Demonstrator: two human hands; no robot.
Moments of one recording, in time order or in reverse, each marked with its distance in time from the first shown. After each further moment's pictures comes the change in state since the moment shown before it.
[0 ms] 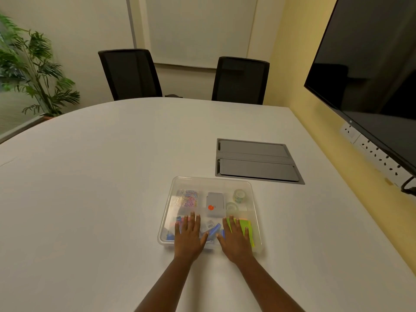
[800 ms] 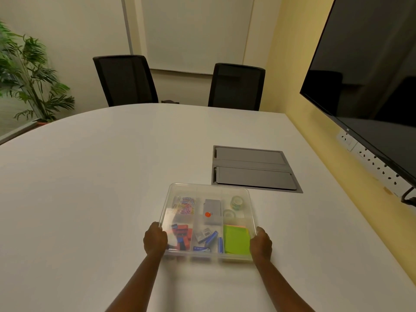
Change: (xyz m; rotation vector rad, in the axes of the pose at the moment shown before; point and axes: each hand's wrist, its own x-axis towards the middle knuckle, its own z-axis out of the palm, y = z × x) left_hand 0.033 -0.052 -0.038 -0.735 0.239 -0.555; right_hand 0.021 0.050 -0.036 0.704 0.273 0.562
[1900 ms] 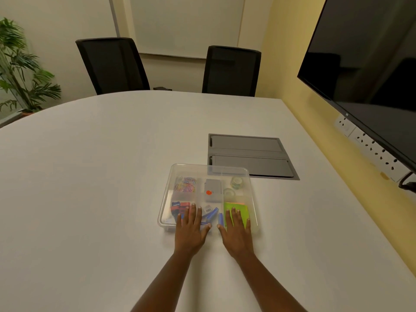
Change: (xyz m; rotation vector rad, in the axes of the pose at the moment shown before) left_hand -0.029 0.017 0.071 0.633 -0.270 0.625; right_hand -0.019 -0.013 0.034 -0.651 -0.174 -0.521
